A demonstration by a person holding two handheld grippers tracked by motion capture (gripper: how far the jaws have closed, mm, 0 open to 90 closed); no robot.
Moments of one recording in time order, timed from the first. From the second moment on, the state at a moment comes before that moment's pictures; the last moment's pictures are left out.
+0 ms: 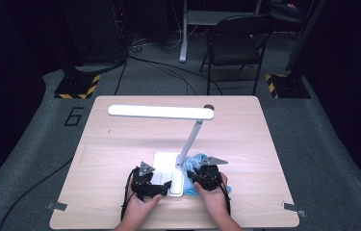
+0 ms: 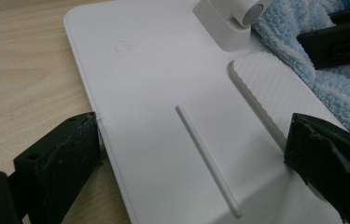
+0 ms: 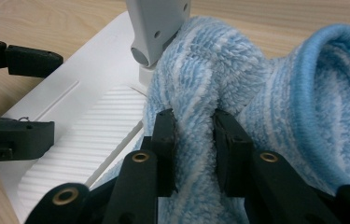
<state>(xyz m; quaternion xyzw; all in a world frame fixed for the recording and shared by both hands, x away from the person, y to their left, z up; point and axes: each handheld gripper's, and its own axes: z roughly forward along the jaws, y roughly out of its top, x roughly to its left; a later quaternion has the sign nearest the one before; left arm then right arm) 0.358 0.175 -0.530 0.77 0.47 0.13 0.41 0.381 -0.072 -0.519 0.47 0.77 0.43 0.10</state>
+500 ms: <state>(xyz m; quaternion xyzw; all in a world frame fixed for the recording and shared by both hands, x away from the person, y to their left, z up) 0.356 0.173 -0.530 0.76 0.48 0.13 0.41 0.389 -0.071 -0.519 0.47 0.77 0.43 0.10</state>
